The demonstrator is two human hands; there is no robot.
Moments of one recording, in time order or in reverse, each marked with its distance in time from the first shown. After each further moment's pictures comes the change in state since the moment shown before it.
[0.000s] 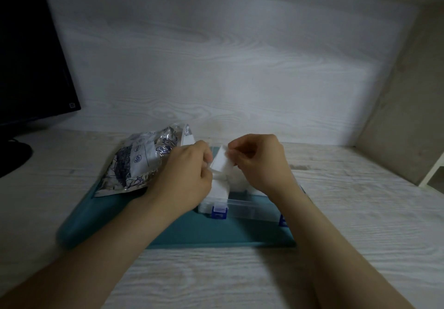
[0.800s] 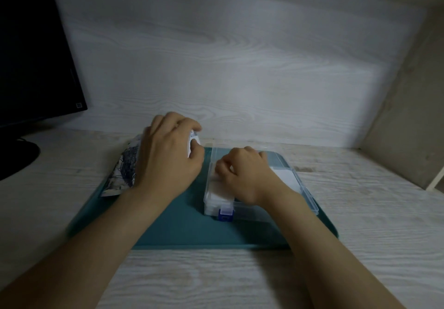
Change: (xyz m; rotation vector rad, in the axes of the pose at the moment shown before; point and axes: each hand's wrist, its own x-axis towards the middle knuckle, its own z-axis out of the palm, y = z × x) left_hand 0.013 -0.020 -0.017 0.156 0.368 0.082; right_hand -0.006 -0.014 0.022 -0.585 -0.329 -0.129
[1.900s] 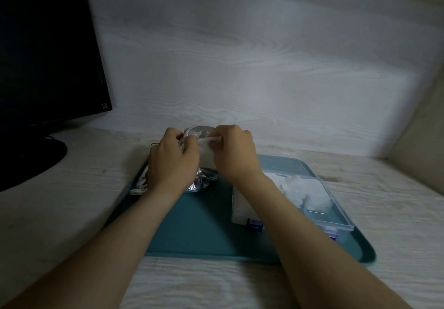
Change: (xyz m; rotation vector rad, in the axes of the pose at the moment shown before) left_hand 0.003 -0.044 0.014 -0.259 -0.018 -0.638; right_hand 0.068 -0.060 0.029 0.282 0.290 -0.042
